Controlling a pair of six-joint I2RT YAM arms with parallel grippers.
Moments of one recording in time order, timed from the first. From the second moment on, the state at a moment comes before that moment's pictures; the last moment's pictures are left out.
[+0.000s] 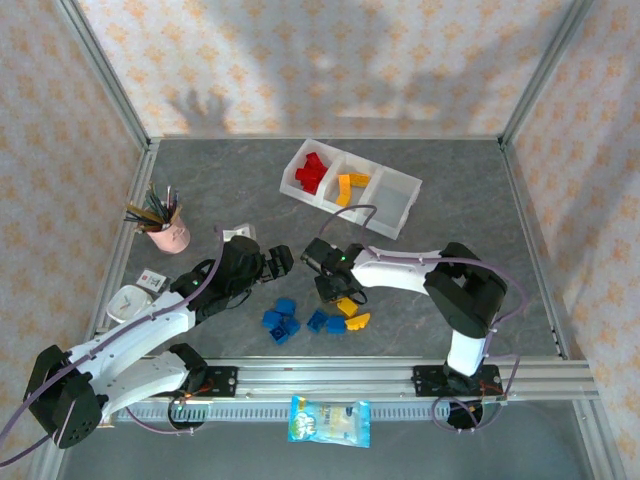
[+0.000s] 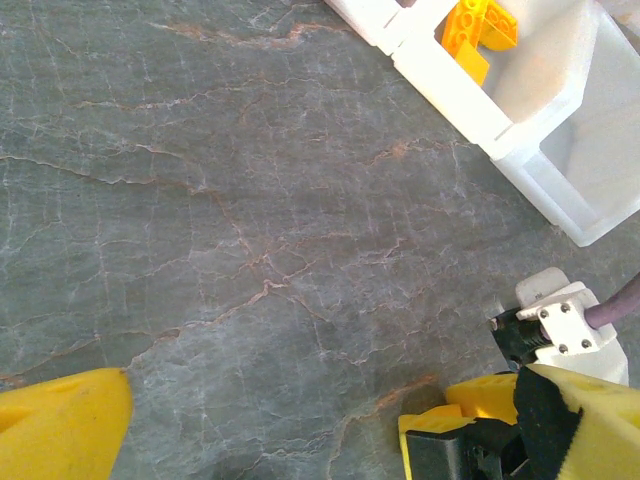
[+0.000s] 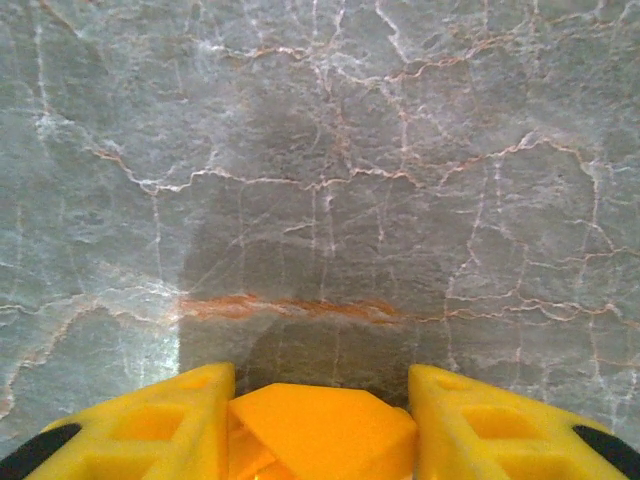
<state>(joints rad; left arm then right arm) -0.62 0.97 0.62 -0.37 -0.18 -0.86 0.94 1.80 1.10 -0.62 0.12 0.54</state>
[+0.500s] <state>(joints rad) -0.62 0.98 0.63 -0.37 -0.18 -0.85 0.80 1.80 1.31 -0.65 0.09 0.52</state>
